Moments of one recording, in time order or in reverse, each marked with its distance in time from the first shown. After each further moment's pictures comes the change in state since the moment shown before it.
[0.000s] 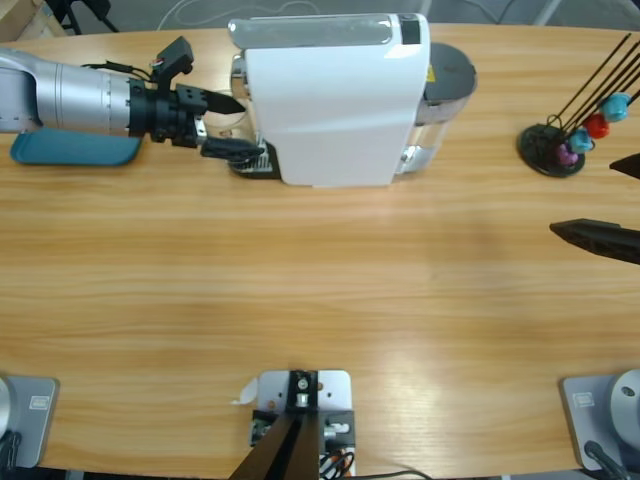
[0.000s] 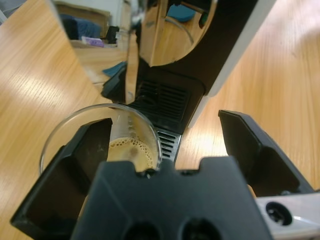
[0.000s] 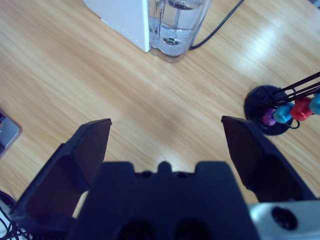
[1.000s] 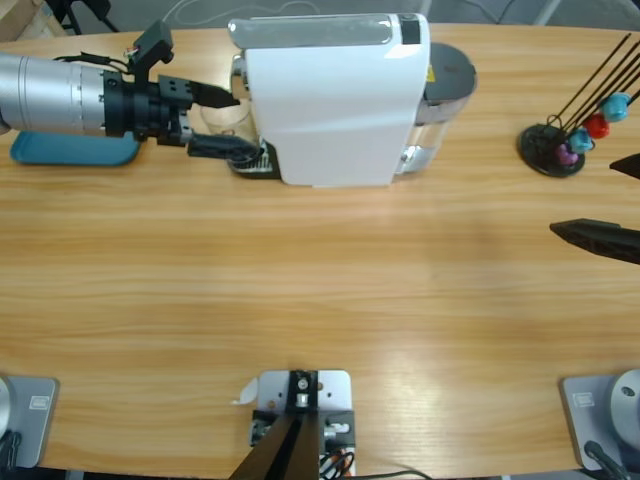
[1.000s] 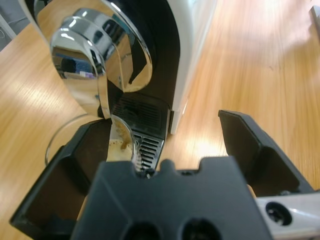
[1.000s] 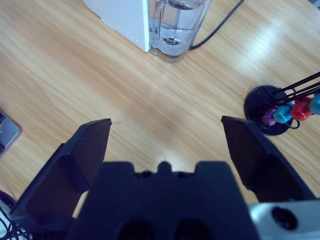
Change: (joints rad) arm 0 -0.019 -0.114 0.057 0.000 0.003 -0.041; arm 1 0.000 0.000 0.000 0.000 0.000 0.000
